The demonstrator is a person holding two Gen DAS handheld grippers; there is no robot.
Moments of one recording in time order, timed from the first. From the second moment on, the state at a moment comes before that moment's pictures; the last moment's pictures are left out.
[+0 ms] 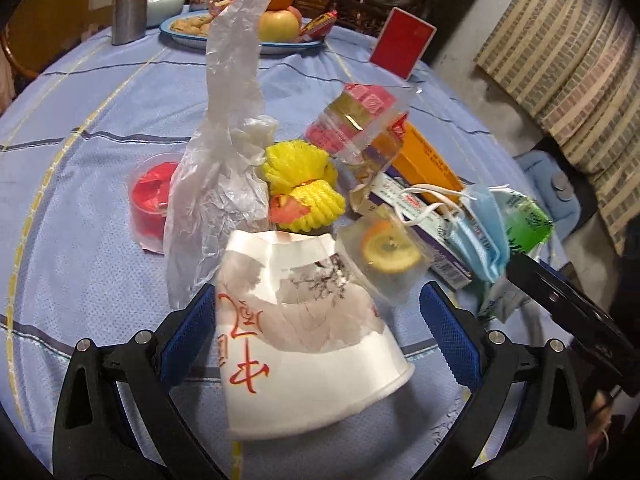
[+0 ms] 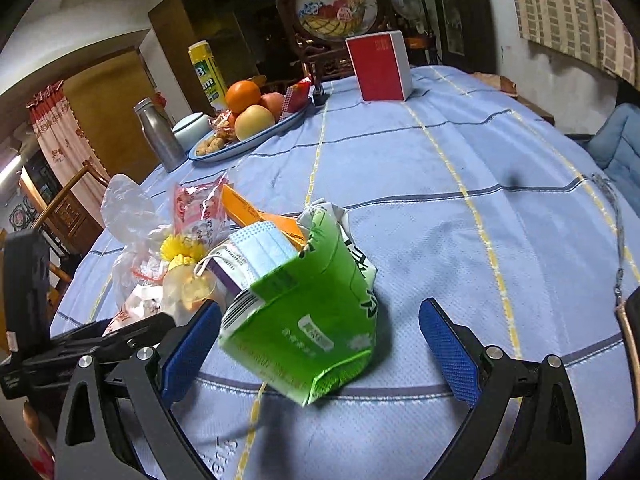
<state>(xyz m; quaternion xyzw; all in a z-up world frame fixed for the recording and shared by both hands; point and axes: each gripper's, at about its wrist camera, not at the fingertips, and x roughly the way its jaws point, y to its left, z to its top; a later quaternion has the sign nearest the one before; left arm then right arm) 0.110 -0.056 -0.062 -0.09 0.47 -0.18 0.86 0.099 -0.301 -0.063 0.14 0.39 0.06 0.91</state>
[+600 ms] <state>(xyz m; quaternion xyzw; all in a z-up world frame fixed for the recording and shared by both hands) 0.072 -0.079 -0.042 -0.07 0.41 -0.28 0.86 0.060 -0.321 -0.052 0.18 0.35 0.08 0.92</state>
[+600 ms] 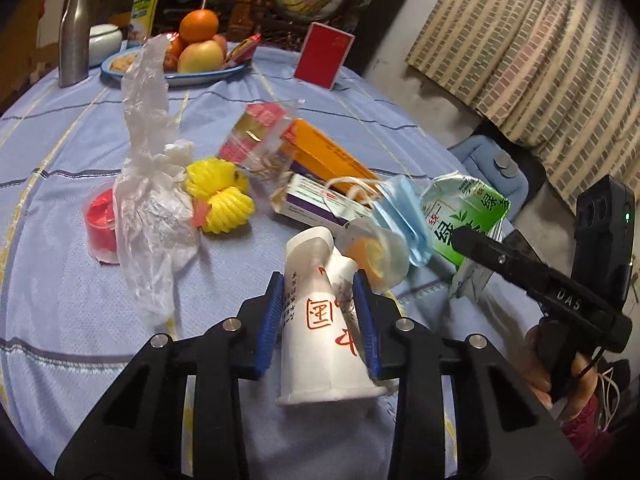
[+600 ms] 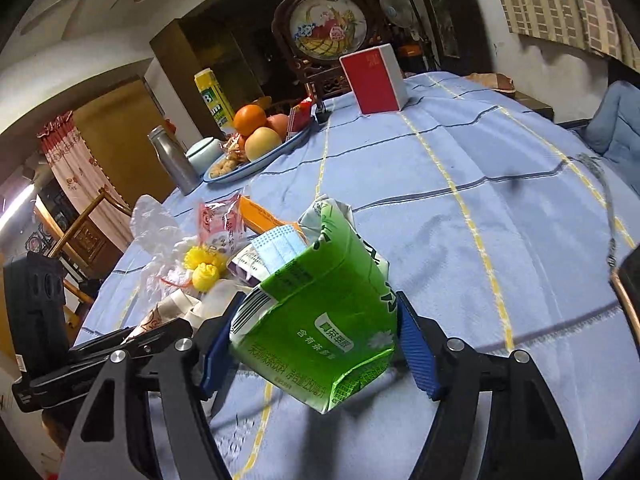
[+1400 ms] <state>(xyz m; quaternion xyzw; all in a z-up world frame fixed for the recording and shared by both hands) 0.000 -0.158 -0.015 0.00 0.40 -0.33 0.86 -0.064 -0.394 -0.018 0.21 0.26 0.03 0.94</state>
